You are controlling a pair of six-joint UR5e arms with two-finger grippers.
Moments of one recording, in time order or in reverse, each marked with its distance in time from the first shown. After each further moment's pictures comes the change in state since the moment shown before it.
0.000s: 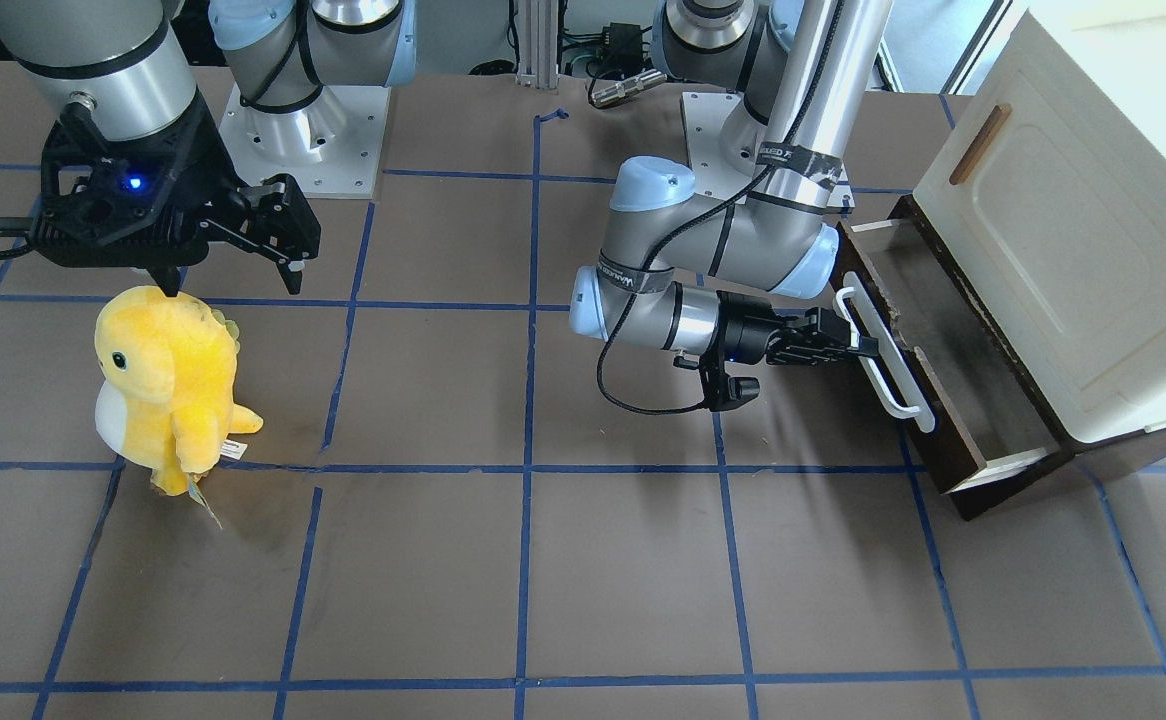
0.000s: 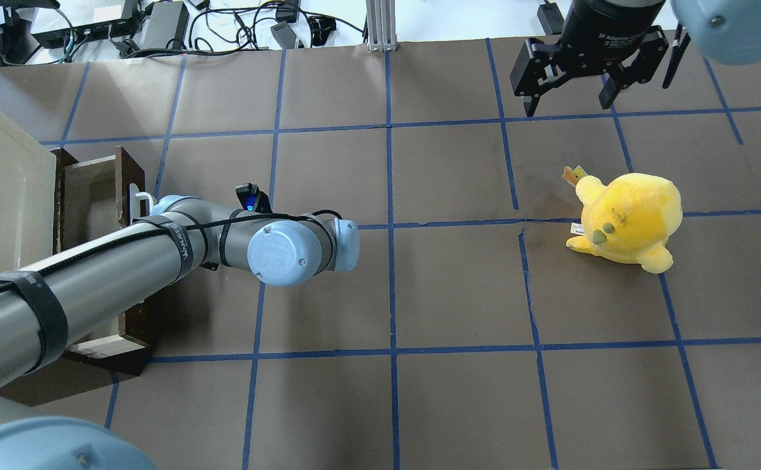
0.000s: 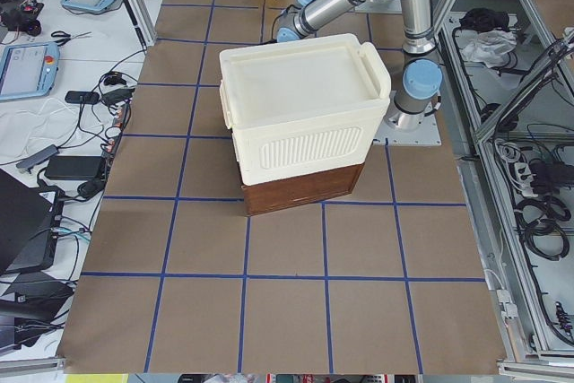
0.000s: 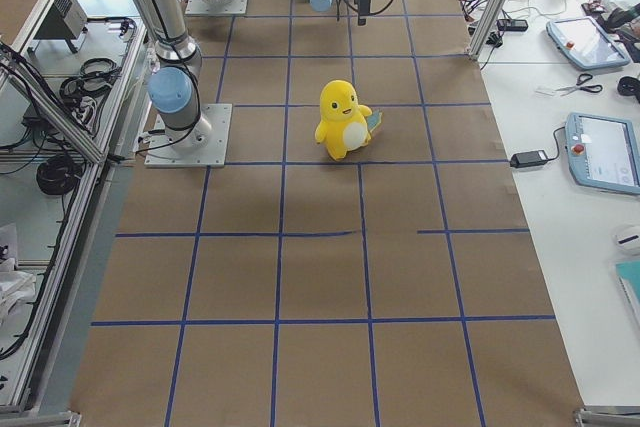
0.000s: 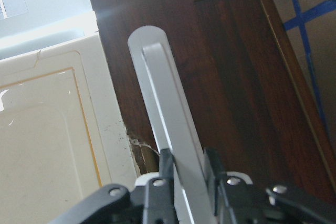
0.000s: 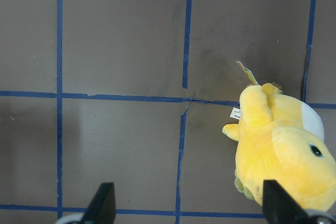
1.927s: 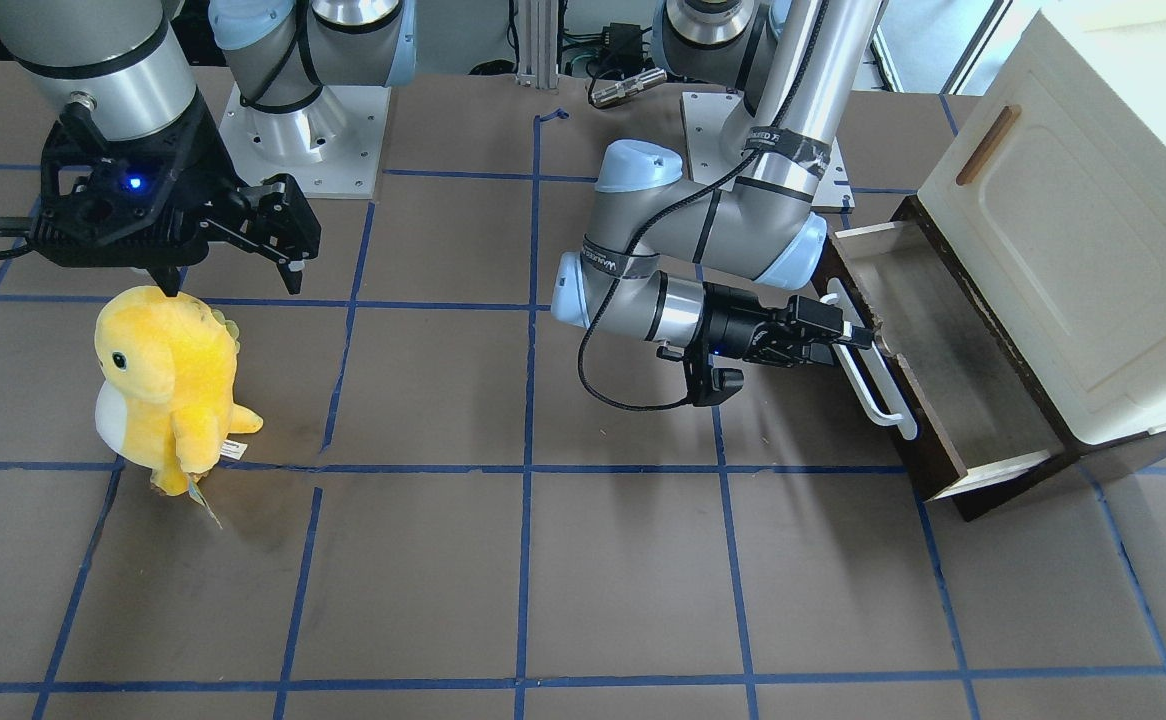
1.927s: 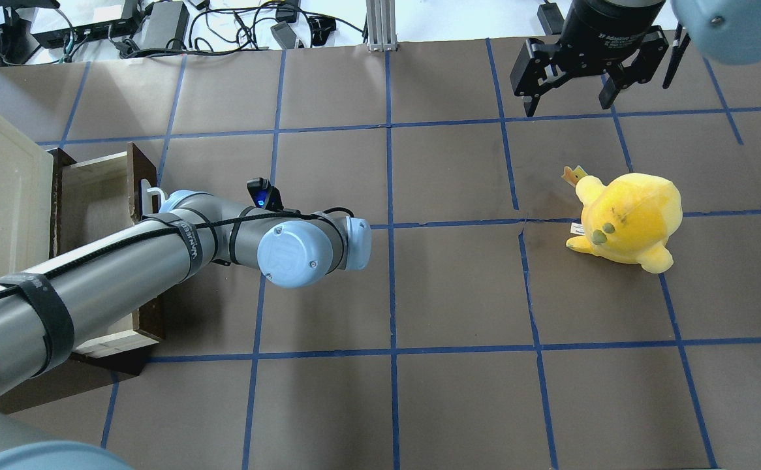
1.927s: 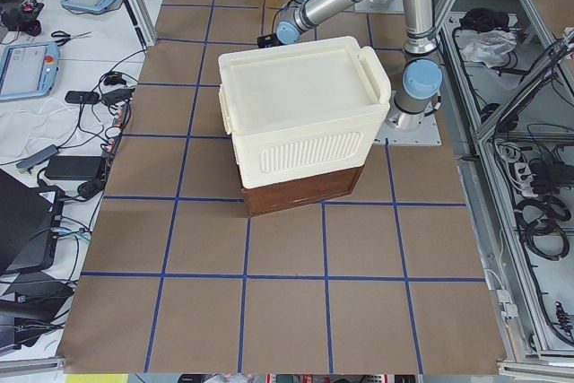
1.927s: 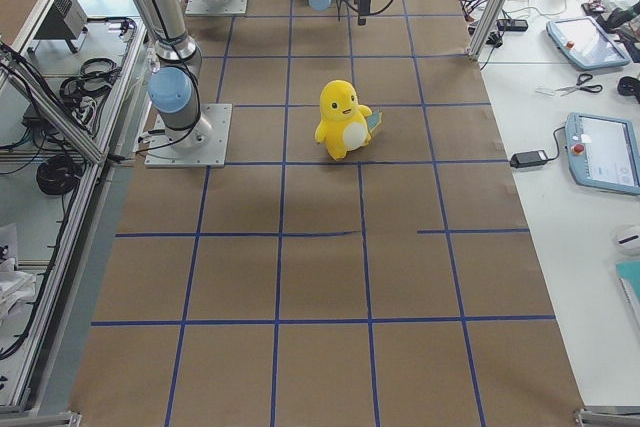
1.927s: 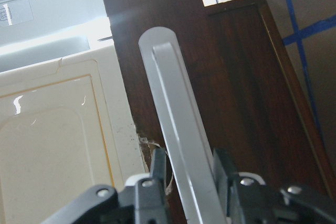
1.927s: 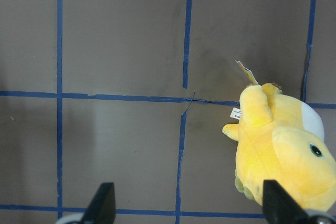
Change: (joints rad) left arm -0.037 0.026 0.035 0.004 -0.032 0.005; right arm 0.000 0.000 0.000 0.000 0.000 0.000
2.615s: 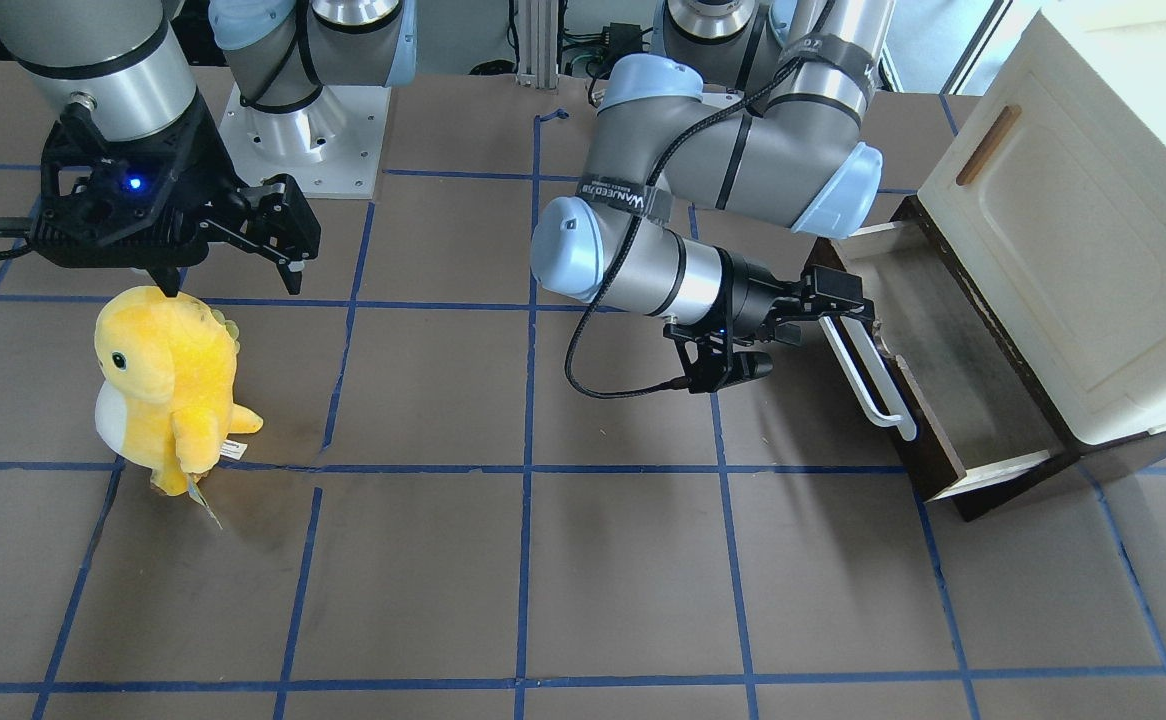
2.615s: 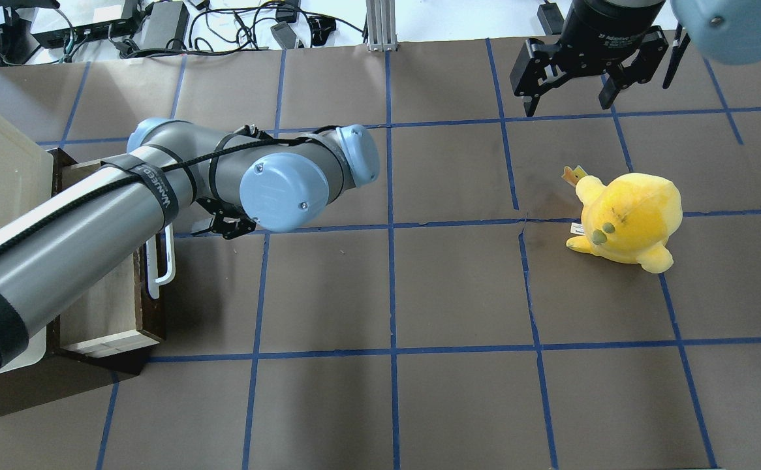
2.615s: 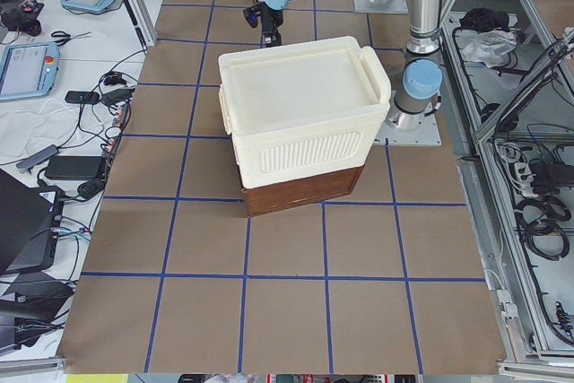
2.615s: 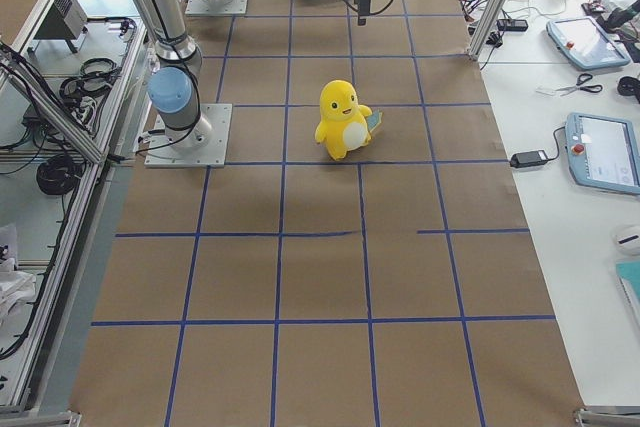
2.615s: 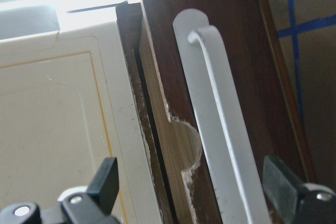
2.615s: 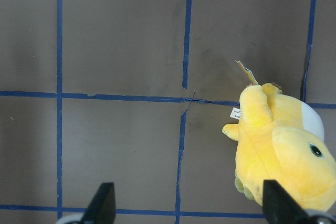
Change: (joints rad) left arm 0.016 0.099 0.266 0.044 -0.437 0.387; right arm 0.000 0.000 0.000 0.000 -0.001 0.000
